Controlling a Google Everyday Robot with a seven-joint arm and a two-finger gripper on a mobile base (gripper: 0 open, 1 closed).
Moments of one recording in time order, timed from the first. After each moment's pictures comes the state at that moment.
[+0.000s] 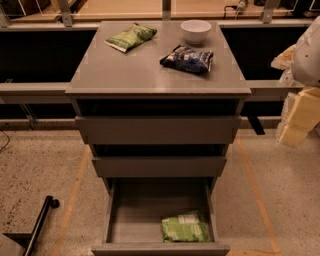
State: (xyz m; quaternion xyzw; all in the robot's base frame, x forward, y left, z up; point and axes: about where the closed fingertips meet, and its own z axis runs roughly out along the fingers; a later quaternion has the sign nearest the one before) arm 0.438 -0.217 0.976 -0.60 0.78 -0.03 0.16
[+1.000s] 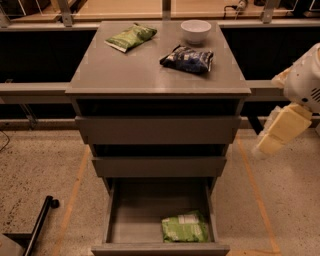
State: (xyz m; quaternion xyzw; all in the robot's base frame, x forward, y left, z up) arm 0.446 -0.212 0.939 -0.52 0.83 0.02 0.21
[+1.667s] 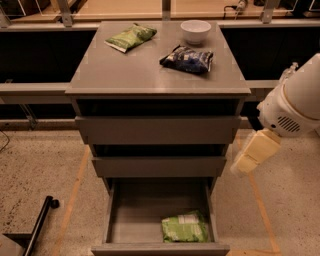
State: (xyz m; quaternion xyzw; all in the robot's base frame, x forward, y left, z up) arm 0.443 -0.194 0.881 -0.48 0.86 0.03 0.18
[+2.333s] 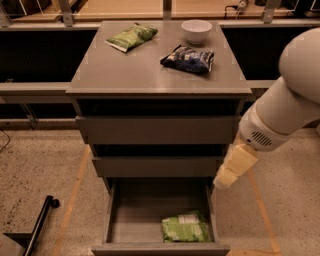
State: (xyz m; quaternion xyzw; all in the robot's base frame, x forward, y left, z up) arm 0.440 -0.174 0.833 -0.47 0.87 0.05 0.14
